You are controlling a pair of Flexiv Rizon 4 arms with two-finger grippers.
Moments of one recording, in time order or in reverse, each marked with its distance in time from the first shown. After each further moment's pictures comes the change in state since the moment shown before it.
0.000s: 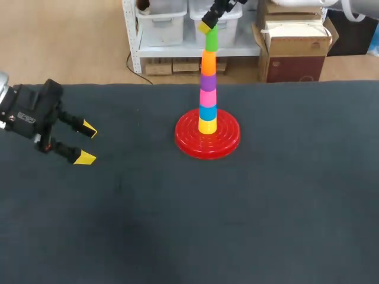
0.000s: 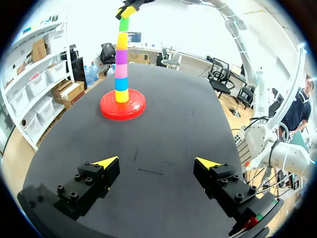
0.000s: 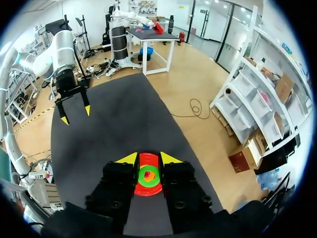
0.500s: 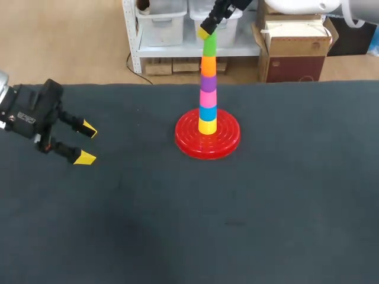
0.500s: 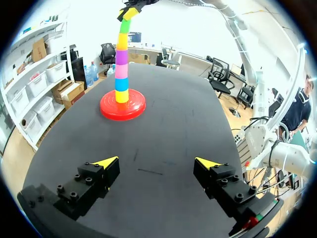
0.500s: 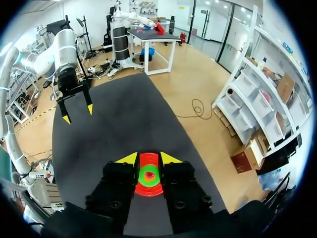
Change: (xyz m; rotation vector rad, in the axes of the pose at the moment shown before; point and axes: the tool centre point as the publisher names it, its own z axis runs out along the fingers) left arm 0.000 0.000 0.000 0.000 0.000 0.000; right arm 0.006 0.011 0.007 -0.020 0.002 -0.003
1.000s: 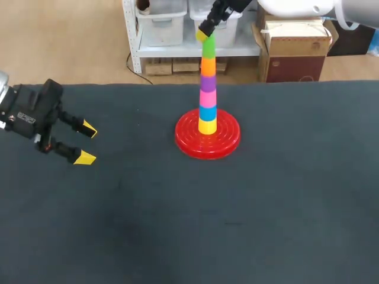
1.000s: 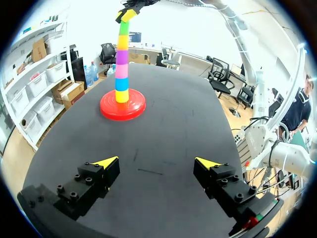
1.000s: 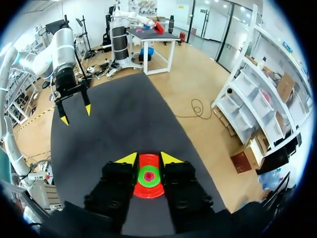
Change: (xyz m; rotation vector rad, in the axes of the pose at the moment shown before) left arm 0.000 0.000 0.000 0.000 0.000 0.000; right arm -0.006 -0.005 0.003 0.015 -0.018 0.005
